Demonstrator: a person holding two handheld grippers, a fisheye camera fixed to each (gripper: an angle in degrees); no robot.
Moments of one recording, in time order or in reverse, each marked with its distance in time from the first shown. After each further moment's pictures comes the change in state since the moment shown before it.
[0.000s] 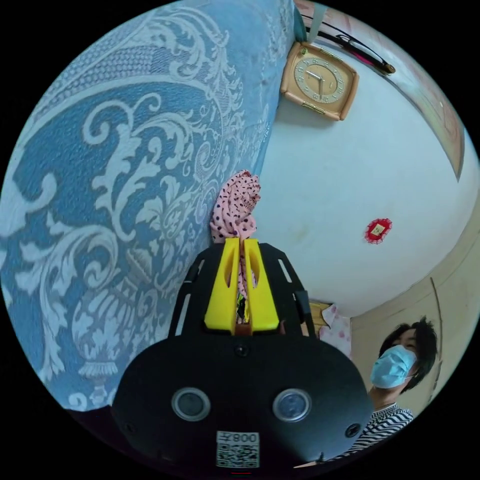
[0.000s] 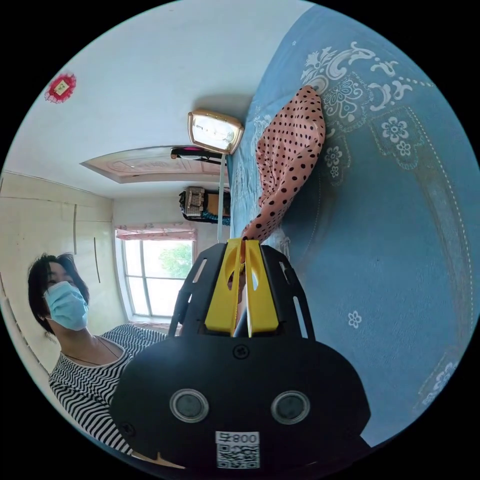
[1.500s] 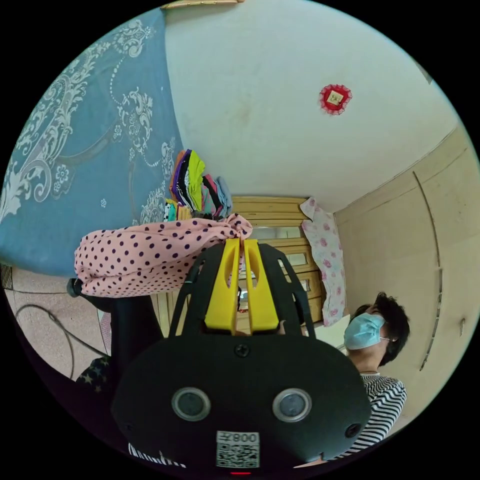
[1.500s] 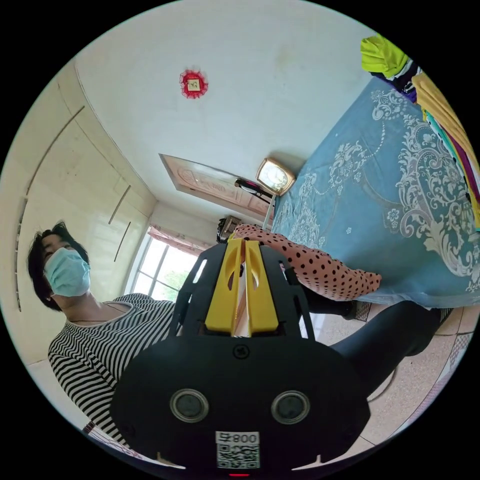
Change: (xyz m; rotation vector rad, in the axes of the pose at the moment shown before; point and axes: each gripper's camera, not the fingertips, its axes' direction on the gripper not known) left arm -0.243 0.239 0.276 -0.501 0.131 0.314; right arm -0.161 0.320 -0.465 0.332 -0.092 -0.288
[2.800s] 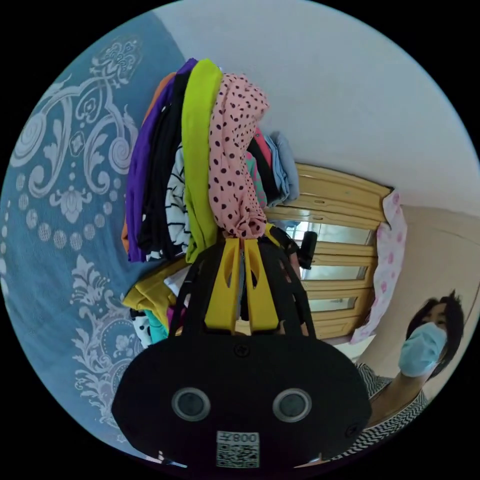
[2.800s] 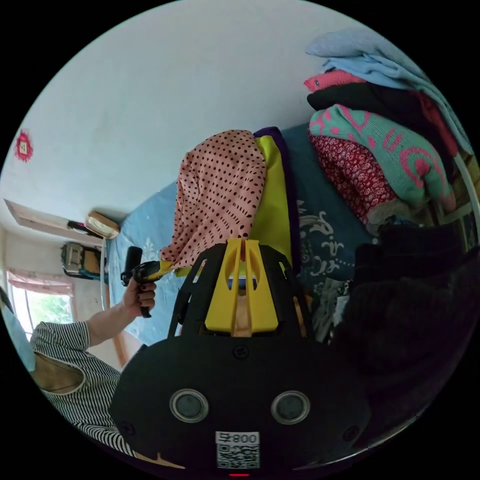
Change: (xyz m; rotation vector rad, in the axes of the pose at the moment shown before) left arm -0.828 -0.439 0.543 -0.414 -0.221 -0.078; right arm 0.150 -0.731 -0.316 -0.129 1.022 0.135
